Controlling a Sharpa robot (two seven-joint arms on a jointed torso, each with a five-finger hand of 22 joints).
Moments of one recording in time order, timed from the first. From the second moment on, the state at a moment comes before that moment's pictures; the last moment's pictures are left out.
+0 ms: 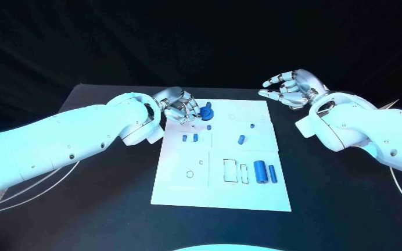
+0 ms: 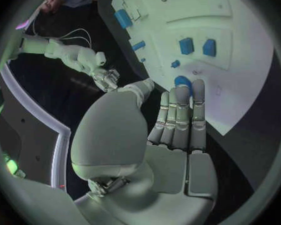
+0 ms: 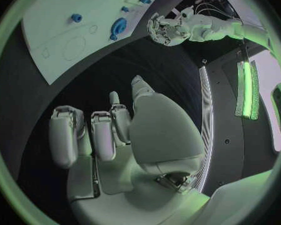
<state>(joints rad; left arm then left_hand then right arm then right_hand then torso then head) 1.26 -0.73 -0.04 1.44 -0.92 -0.18 -0.10 1.41 -0.23 0.48 0.26 0.10 0.66 0.18 0.59 0.44 0.78 0.13 0.63 0.46 1.02 0.06 0.98 0.85 0.17 0.84 0.17 0.89 0.73 1.33 -0.96 -0.14 1.55 -0.77 -0.57 0.04 1.38 -0.08 0.08 0.28 0.13 0.87 0.16 0.22 0.39 1.36 0.07 1.28 1.31 1.46 0.00 1.50 1.31 0.05 1.46 0.11 1.37 1.31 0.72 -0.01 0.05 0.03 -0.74</state>
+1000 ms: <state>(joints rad) 1.26 -0.53 -0.07 1.25 -1.37 -0.13 0.02 1.47 -0.28 0.51 0.21 0.09 0.79 0.13 0.44 0.31 0.89 0.10 0.51 0.23 1.28 0.03 1.30 0.97 0.14 1.13 0.14 1.17 1.04 1.33 -0.94 -0.14 1.54 -0.73 -0.61 0.11 1.38 -0.14 0.24 0.28 0.16 0.87 0.16 0.25 0.36 1.05 0.08 0.45 0.55 1.44 -0.01 1.22 1.08 0.12 1.33 0.10 0.86 1.07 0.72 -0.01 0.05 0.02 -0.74</state>
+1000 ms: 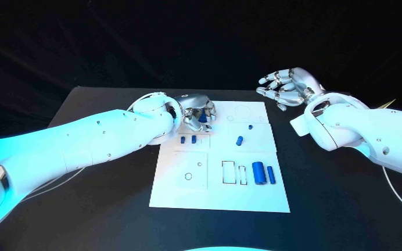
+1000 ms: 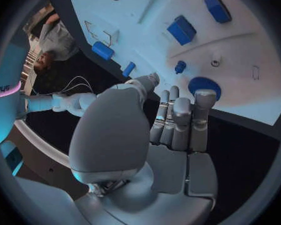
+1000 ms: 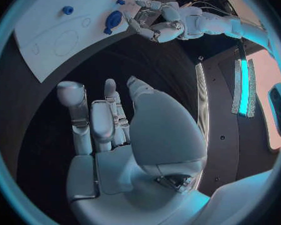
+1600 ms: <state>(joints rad) 1.26 -0.48 -0.07 1.18 -1.42 -0.05 -0.03 1.46 -0.28 0.51 0.20 0.09 0.81 0.13 0.43 0.31 0.89 0.10 0.51 0.22 1.29 0.03 1.32 0.98 0.14 1.15 0.13 1.19 1.07 1.33 -0.92 -0.14 1.52 -0.65 -0.63 0.14 1.38 -0.17 0.33 0.26 0.16 0.84 0.19 0.27 0.34 1.03 0.11 0.33 0.35 1.16 0.05 0.75 0.64 0.17 1.10 0.15 0.37 0.73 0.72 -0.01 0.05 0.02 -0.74</state>
